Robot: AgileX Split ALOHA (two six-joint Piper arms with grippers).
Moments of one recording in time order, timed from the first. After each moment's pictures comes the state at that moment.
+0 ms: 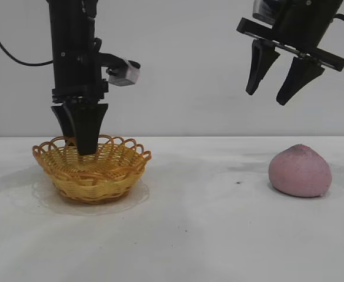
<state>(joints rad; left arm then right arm) -0.34 2.34 -1.93 -0.06 1.22 0.66 0.20 2.00 -1.53 0.45 0.87 -0.24</state>
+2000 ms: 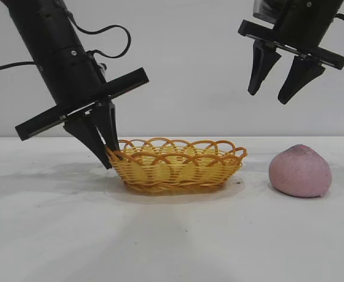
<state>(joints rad) -0.34 2.09 -1.37 -0.61 0.80 -0.03 0.20 2.00 -1.53 0.43 0.84 -0.25</state>
